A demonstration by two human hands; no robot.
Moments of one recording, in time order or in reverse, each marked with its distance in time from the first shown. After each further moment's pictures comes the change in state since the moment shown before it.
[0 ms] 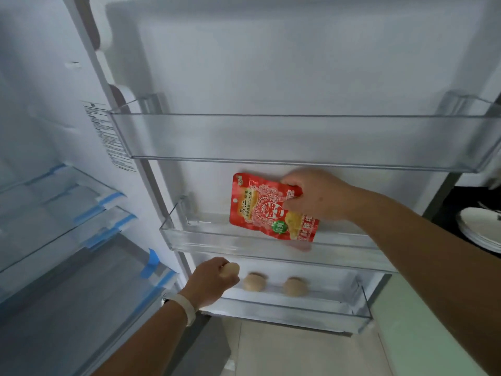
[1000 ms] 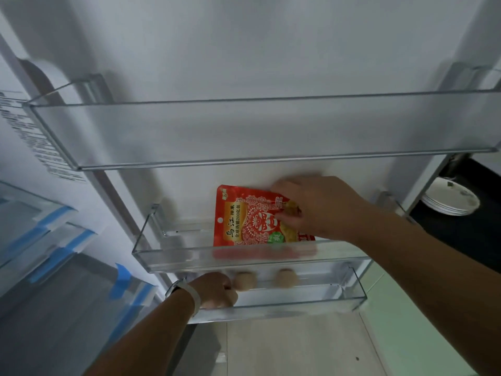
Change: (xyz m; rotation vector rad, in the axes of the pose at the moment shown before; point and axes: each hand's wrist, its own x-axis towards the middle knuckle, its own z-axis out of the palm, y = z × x) left_hand 0.070 -0.020 0.027 0.458 -0.568 0.094; right_hand -0.009 0.011 0.033 -0.383 0.151 -0.035
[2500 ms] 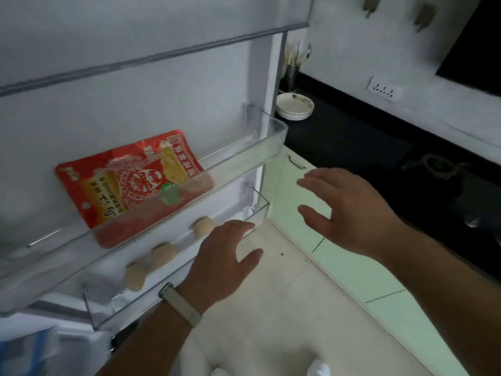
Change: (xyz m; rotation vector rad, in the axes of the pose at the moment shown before) left_hand -0.058 0.120 0.064 -0.145 0.333 0.968; right_hand -0.229 -0.057 0.028 -0.062 0.145 0.756
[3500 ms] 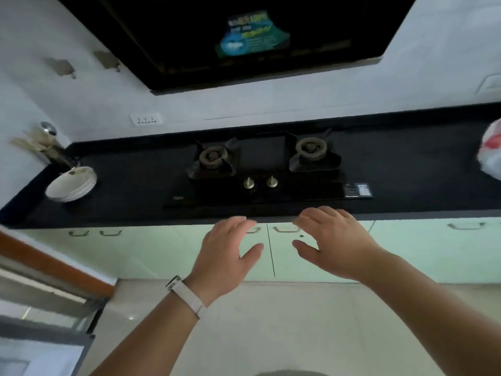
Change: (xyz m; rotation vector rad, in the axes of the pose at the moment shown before) left_hand 0.074 0.380 0.332 0.184 -0.511 0.606; right_hand -0.424 0.259 -0.117 -0.087 -0.191 0.897
